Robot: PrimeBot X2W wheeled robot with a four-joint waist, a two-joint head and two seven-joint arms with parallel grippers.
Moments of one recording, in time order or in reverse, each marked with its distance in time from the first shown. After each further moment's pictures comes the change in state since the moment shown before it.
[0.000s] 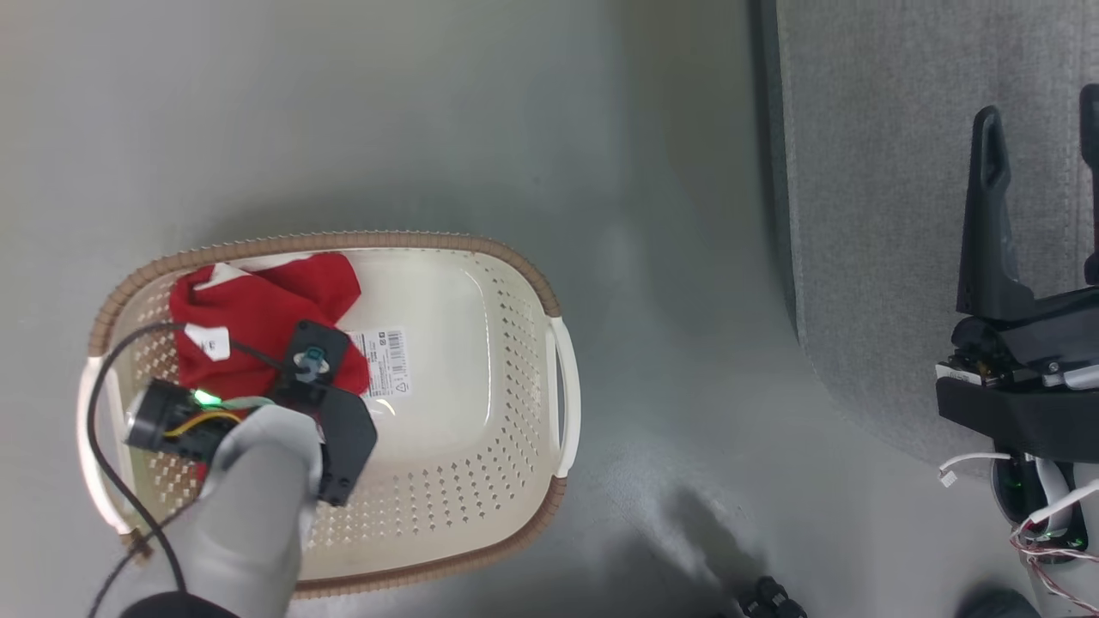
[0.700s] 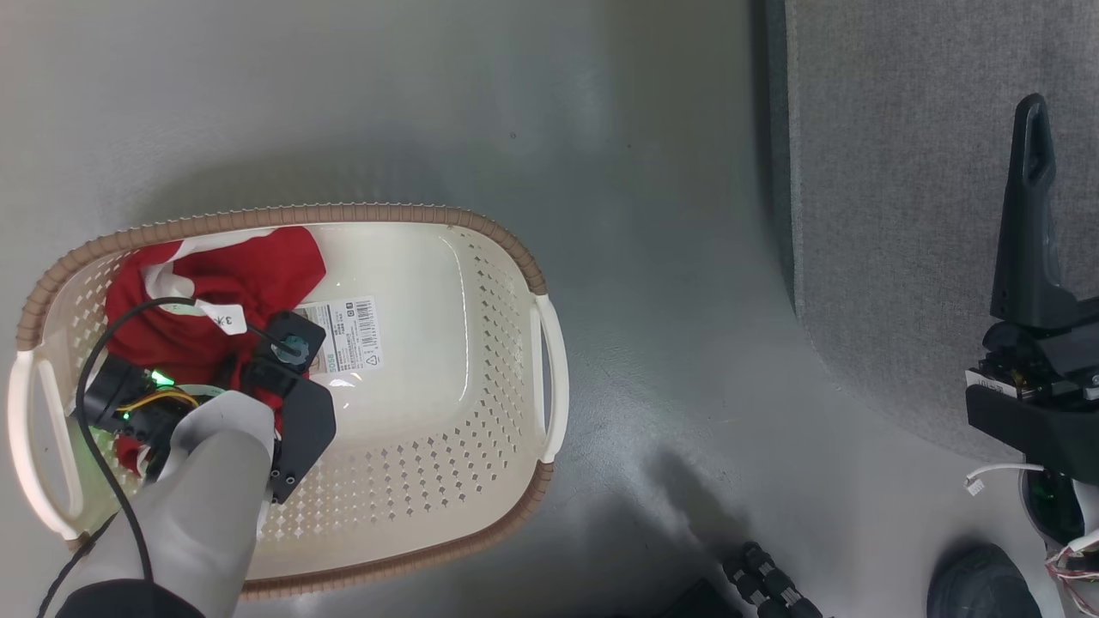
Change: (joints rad) left arm -0.022 0.069 -0.083 -0.031 0.101 0.020 0.189; right arm 0.026 -0.021 -0.023 -0.108 0.001 -0.010 0.027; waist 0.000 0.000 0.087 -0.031
